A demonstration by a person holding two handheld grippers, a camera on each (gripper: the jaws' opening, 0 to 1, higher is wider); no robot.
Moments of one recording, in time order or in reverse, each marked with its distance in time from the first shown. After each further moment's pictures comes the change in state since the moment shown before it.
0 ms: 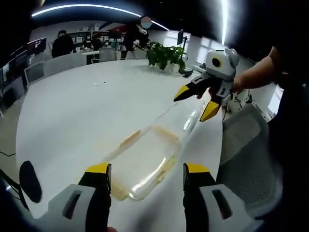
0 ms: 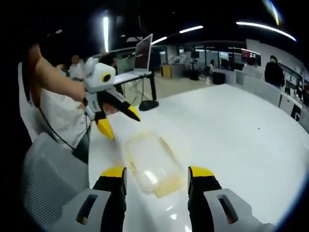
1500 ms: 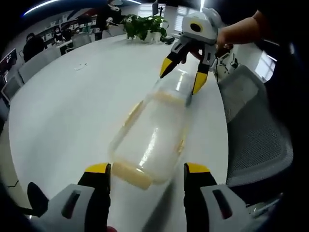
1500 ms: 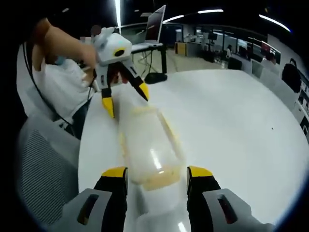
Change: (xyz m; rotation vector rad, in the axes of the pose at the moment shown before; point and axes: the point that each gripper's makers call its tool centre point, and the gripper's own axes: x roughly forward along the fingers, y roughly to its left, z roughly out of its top) left arm 0.014 0.027 -0.038 0.209 0.251 -0.117; right arm 0.030 -0.011 -0.032 -0.105 0.236 0.088
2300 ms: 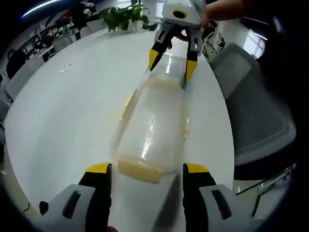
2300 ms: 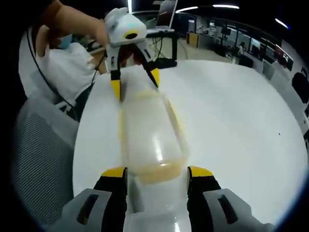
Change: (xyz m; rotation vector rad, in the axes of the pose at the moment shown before) left arm 0.007 0.010 -0.011 0.165 0.104 -0.055; right arm 0.014 0.001 -0.018 -0.093 0.121 0.049
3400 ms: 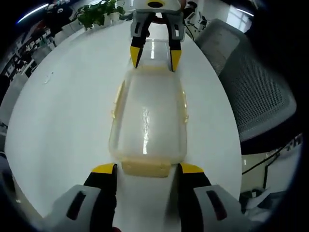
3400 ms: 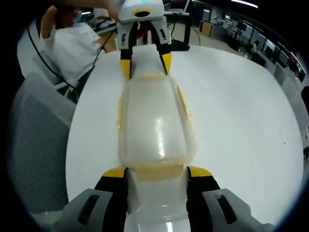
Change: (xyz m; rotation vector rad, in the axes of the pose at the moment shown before) left arm 0.010 0.004 -0.011 0.207 0.118 -0.050; right arm 0.021 0.000 -0.015 -0.092 0.157 0.035
